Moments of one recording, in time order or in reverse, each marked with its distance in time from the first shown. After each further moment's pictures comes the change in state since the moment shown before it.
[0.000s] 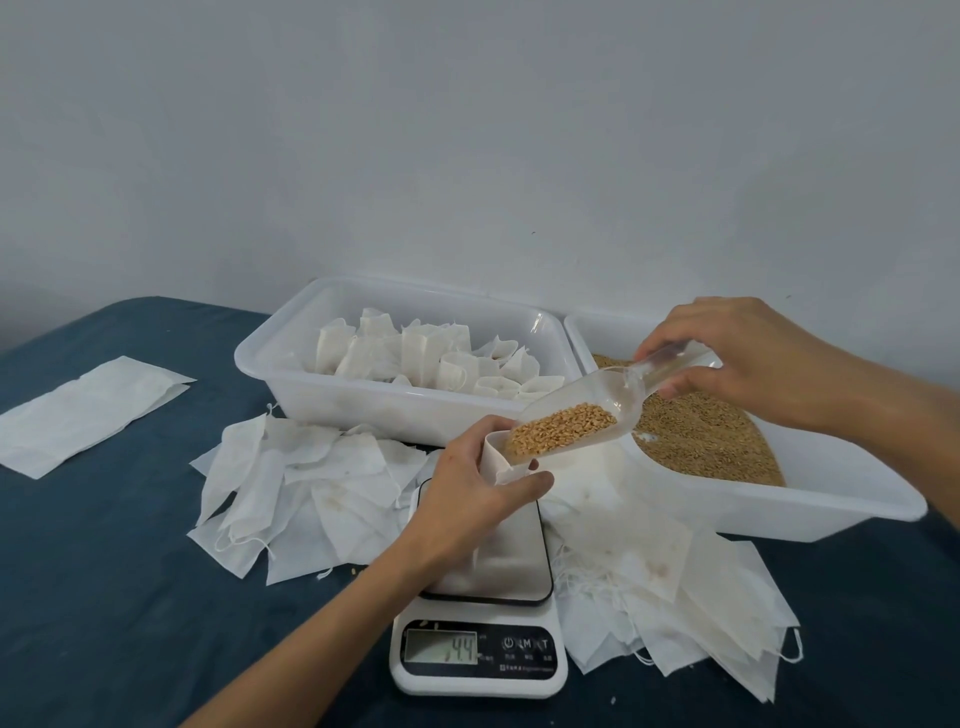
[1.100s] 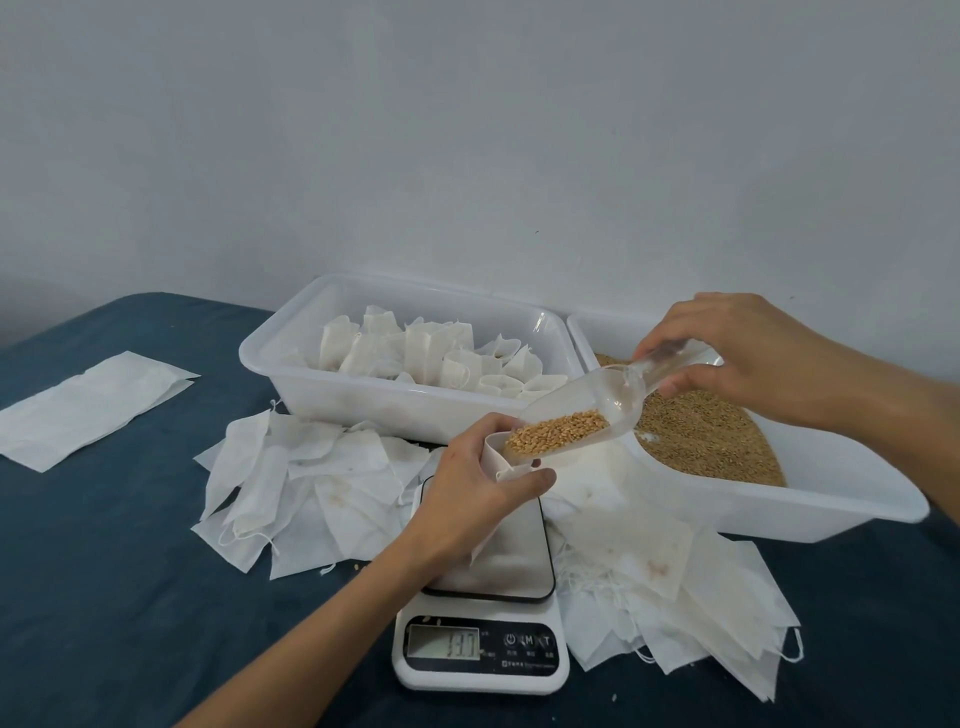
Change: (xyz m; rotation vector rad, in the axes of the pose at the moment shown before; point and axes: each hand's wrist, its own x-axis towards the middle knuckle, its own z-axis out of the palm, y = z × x) left_hand 0.000 0.000 0.000 0.022 0.026 0.014; right_hand 0.003 -0.001 -0.001 -0.028 -0.005 -0.030
